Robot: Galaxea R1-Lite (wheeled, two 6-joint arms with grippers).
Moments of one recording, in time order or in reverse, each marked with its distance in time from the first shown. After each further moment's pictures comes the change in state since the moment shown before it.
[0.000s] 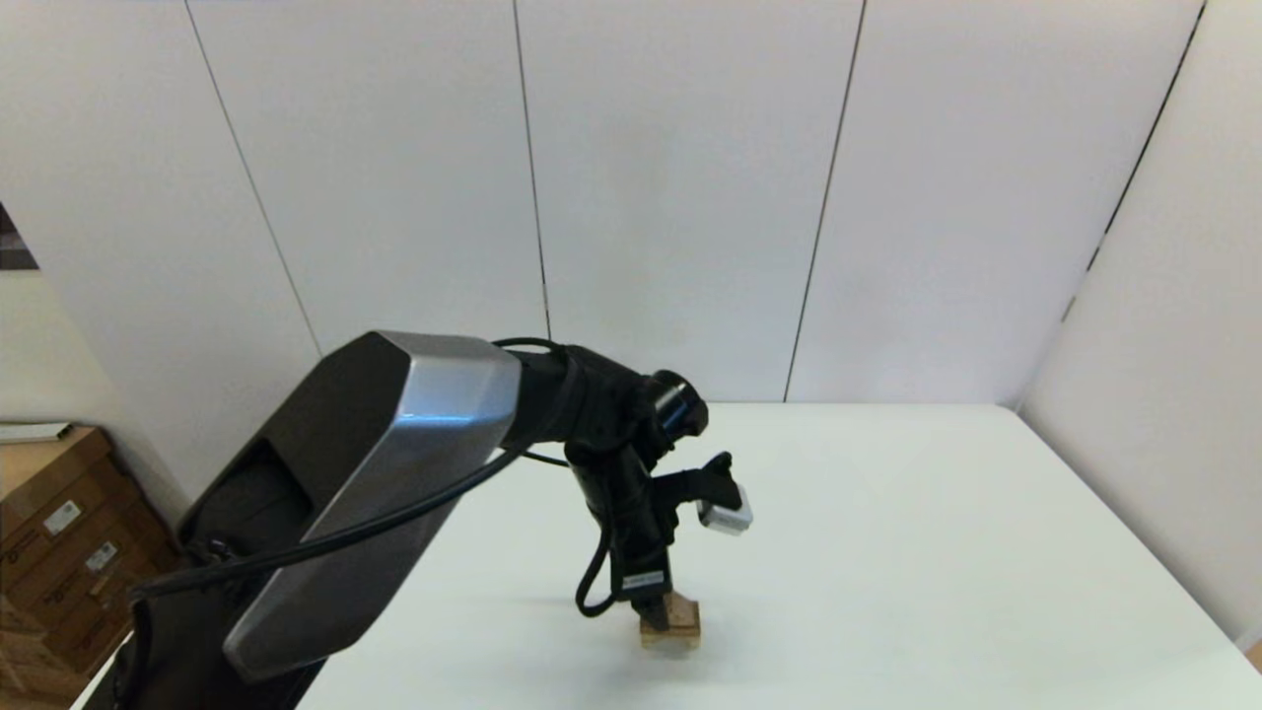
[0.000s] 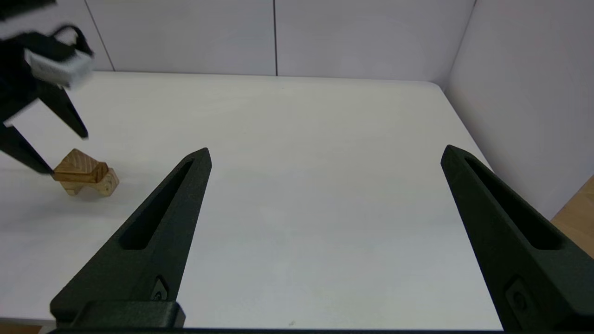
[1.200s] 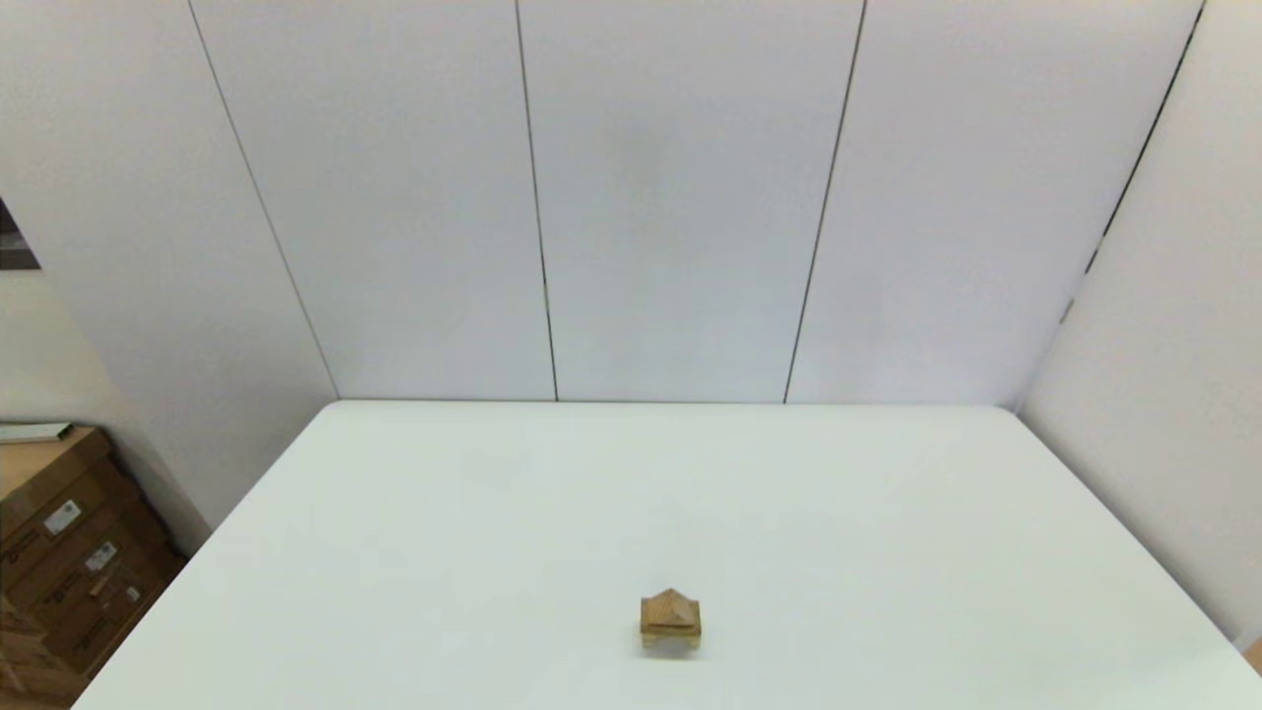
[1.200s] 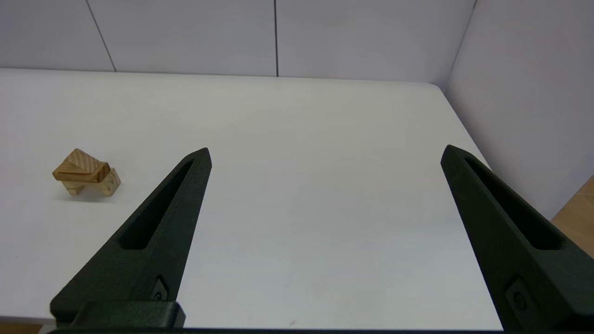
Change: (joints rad) left arm 0.576 -1.560 0.624 0.005 0.341 -0.364; right arm 0.000 0.000 0.000 0.000 0.000 0.000
